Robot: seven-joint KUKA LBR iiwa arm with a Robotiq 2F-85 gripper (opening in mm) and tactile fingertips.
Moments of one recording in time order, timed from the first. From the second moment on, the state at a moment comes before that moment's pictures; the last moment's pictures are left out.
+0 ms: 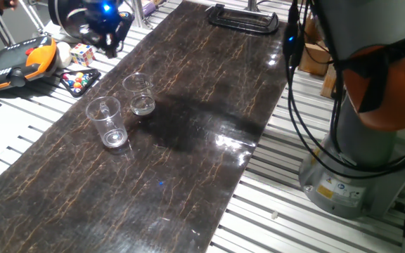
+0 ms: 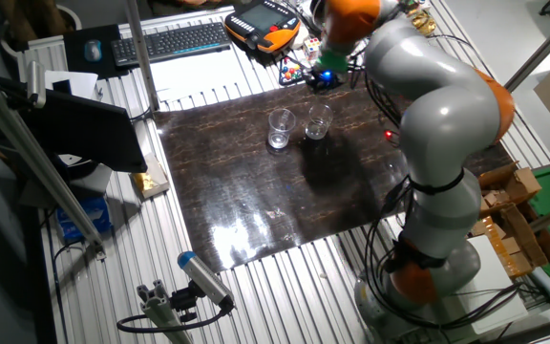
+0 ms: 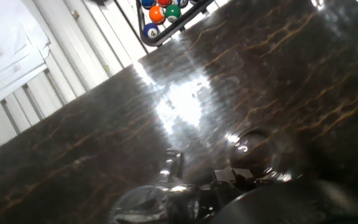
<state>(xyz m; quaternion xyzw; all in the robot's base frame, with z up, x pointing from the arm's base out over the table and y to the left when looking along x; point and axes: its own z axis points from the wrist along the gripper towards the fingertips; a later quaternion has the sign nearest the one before) 0.634 0.023 0.249 0.23 0.97 0.02 0.06</state>
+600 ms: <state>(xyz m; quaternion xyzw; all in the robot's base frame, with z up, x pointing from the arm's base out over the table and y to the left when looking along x) 0.629 0.004 0.264 0.17 0.98 0.01 0.04</state>
